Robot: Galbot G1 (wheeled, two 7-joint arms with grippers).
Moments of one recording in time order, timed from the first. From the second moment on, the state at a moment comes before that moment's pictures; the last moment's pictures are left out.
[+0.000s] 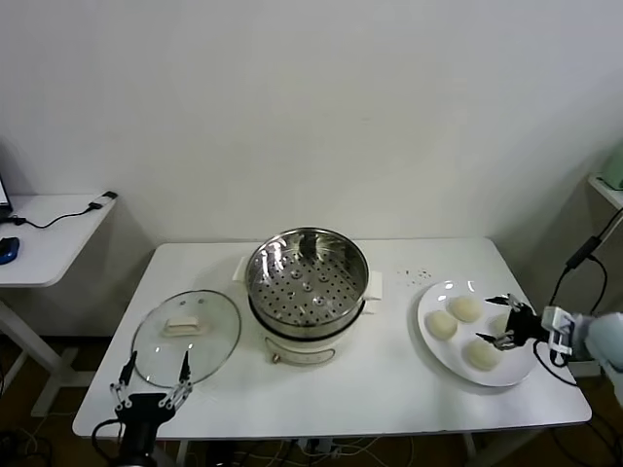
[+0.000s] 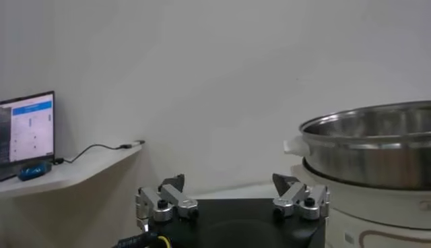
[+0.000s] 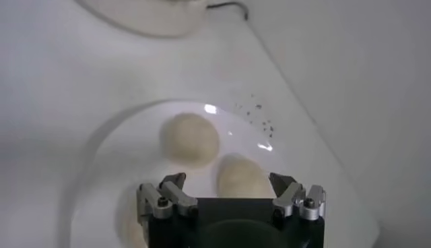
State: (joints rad) left arm 1.82 -1.54 -0.69 -2.12 0.05 -0.14 -0.02; right arm -0.62 0.62 0.11 1.21 -0.19 0.03 -1.03
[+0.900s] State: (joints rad) left arm 1.80 -1.55 -0.72 -2.10 0.03 -0.12 -0.01; right arm -0.04 0.94 -0.42 0.59 -0.47 0.17 -1.22
